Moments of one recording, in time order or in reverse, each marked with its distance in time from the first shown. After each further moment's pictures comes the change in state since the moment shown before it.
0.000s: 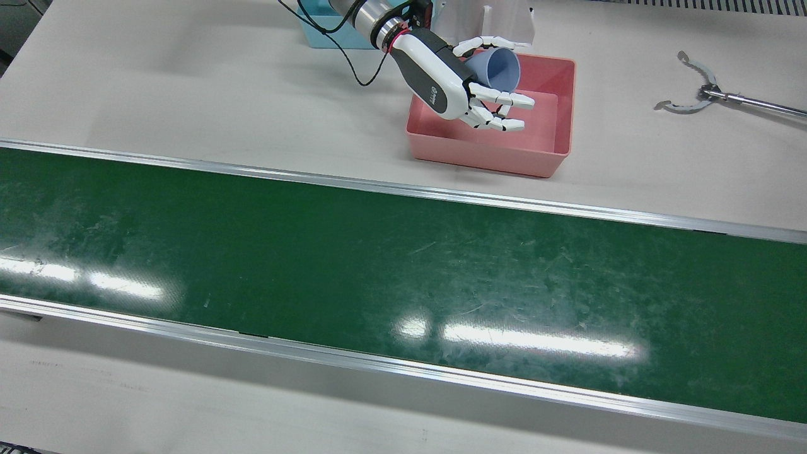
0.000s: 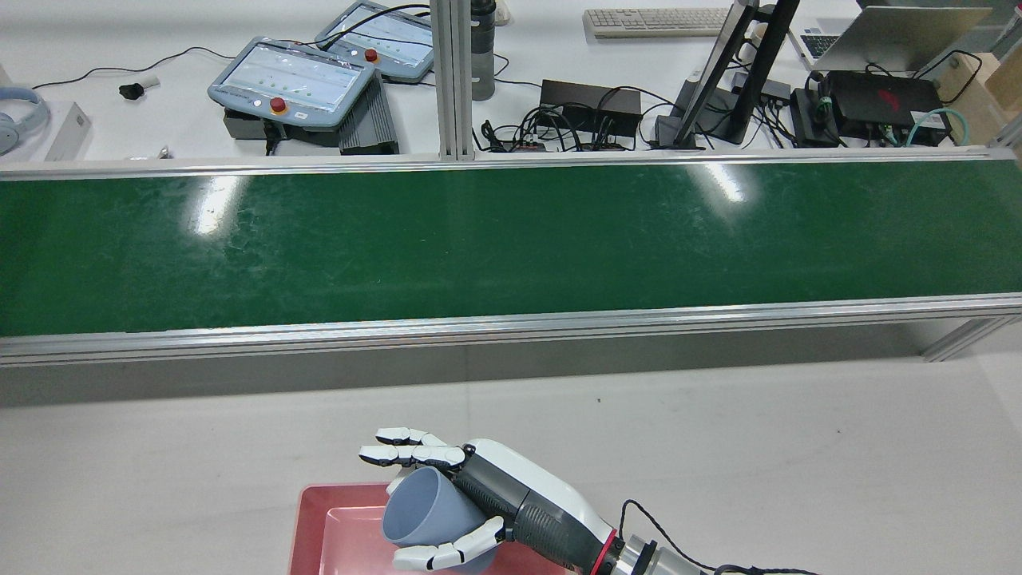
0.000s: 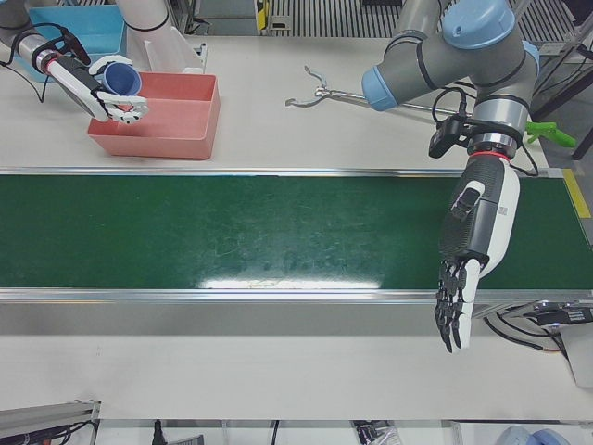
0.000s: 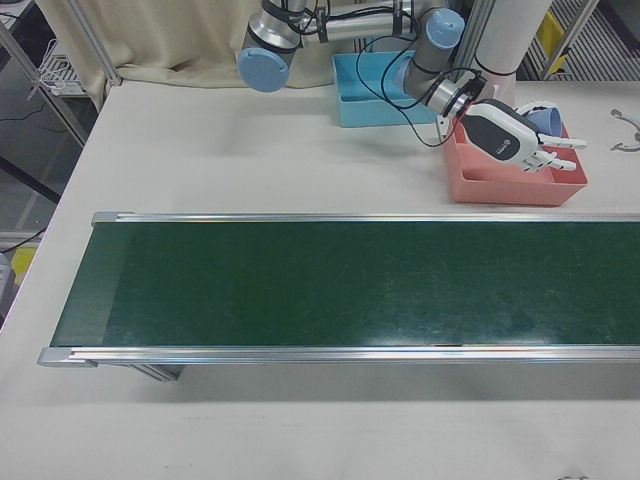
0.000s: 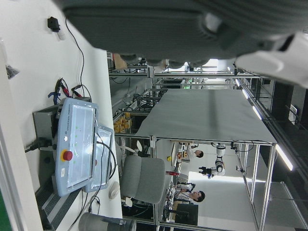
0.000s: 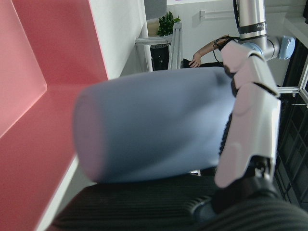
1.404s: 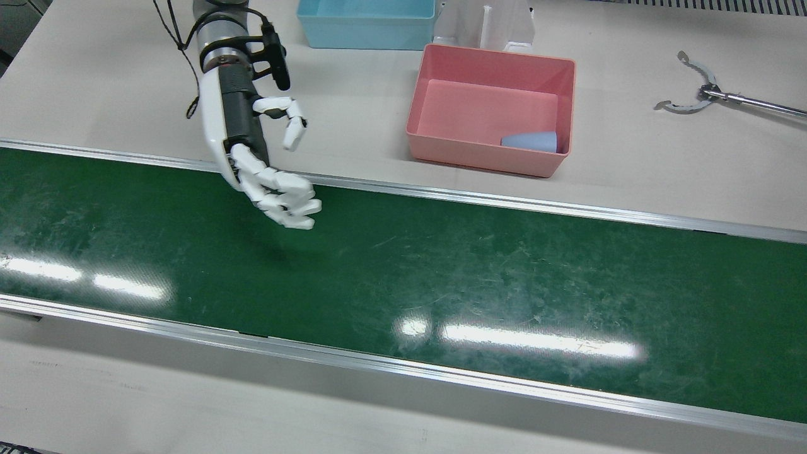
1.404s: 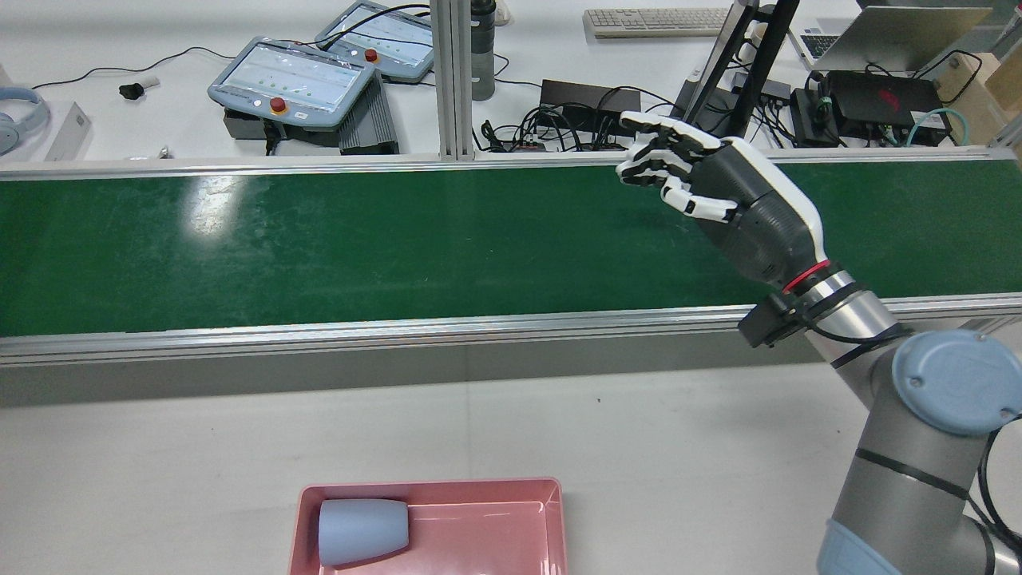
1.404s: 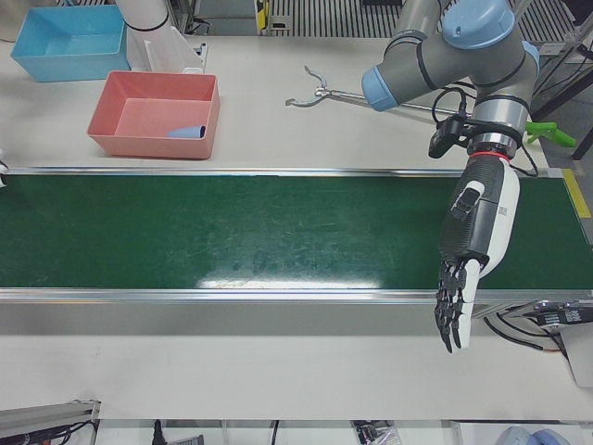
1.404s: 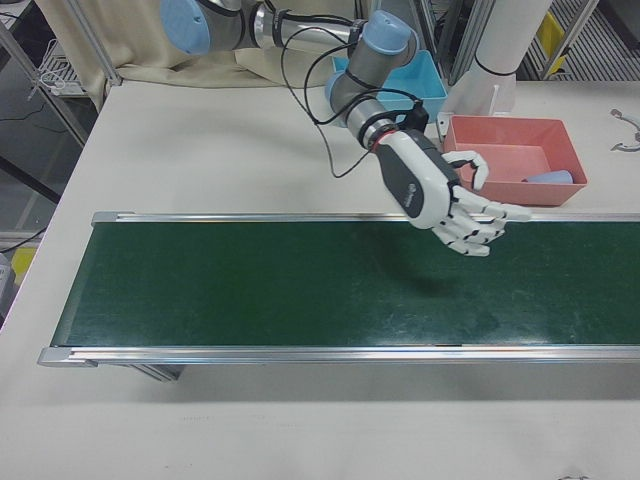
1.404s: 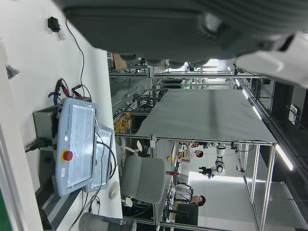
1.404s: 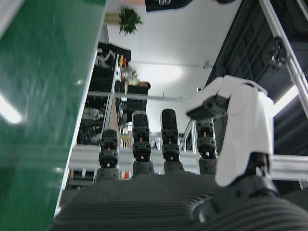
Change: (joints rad) left arm 0.001 0.000 0.001 0.000 -0.001 0.000; right arm 0.597 -0.165 0.024 -0.011 0.017 0.232
